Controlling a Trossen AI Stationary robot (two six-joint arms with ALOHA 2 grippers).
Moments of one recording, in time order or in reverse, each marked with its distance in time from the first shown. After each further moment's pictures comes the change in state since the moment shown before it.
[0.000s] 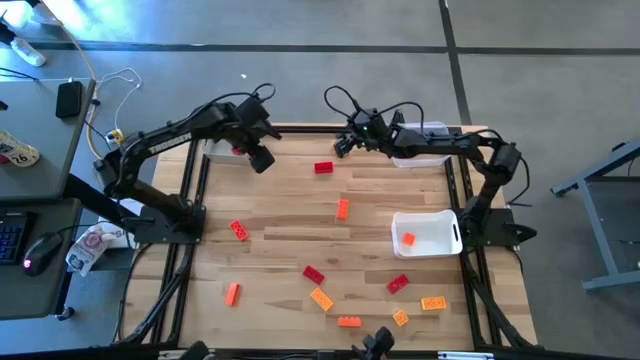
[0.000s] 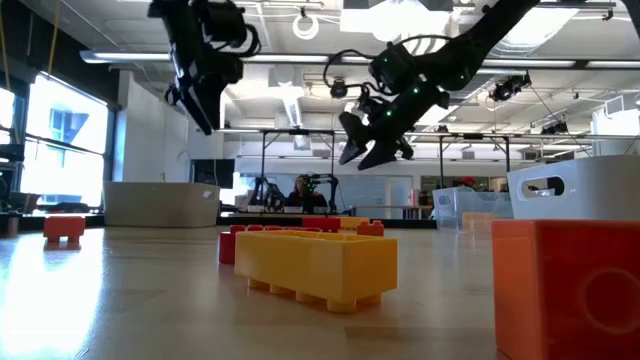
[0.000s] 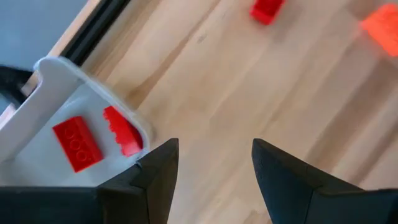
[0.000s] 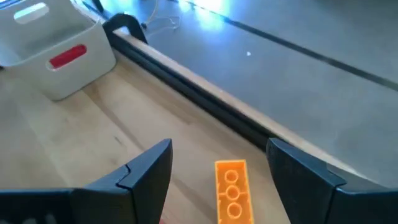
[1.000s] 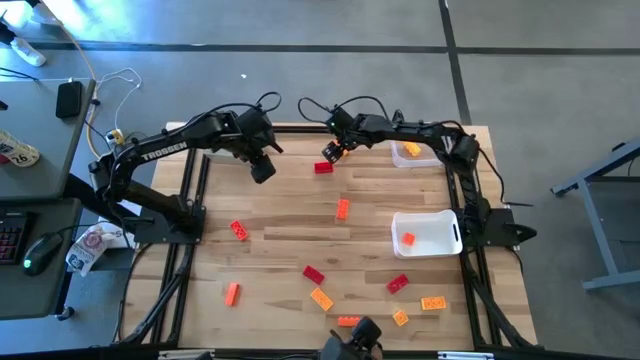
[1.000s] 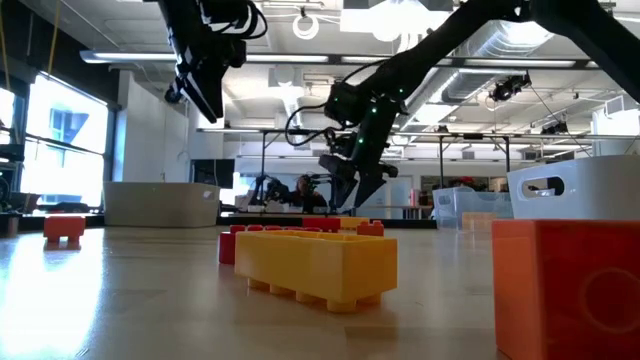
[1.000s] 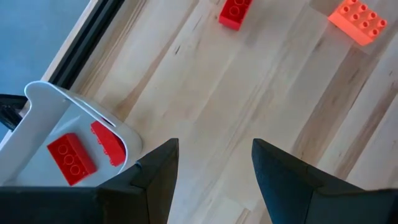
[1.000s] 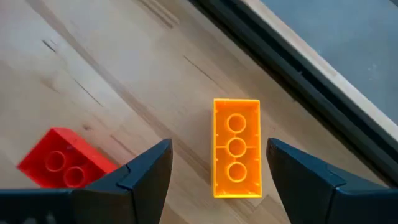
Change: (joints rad) left arm -0.116 -0.044 -0.001 0.004 -0.050 0.001; right arm -0.004 0.339 0.477 -0.625 -0.001 -0.035
